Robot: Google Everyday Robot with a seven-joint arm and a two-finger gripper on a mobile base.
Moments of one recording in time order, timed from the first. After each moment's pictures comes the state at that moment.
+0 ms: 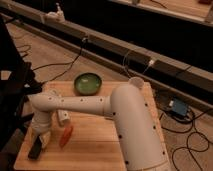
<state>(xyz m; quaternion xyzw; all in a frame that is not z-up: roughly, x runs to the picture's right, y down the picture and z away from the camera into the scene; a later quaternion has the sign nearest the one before) -0.347 0.250 0.752 -0.34 -0.44 -0.39 0.74</state>
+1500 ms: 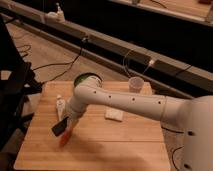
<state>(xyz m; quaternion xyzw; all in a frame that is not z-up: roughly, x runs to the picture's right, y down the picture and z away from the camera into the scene) -0.188 0.154 0.721 -0.27 -0.35 -0.15 0.88</state>
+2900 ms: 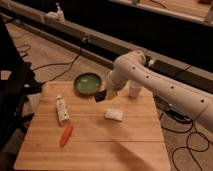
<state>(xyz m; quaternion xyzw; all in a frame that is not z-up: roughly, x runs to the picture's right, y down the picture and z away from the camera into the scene) 0.039 0.008 0.760 -0.21 -0.16 0.04 0.96</state>
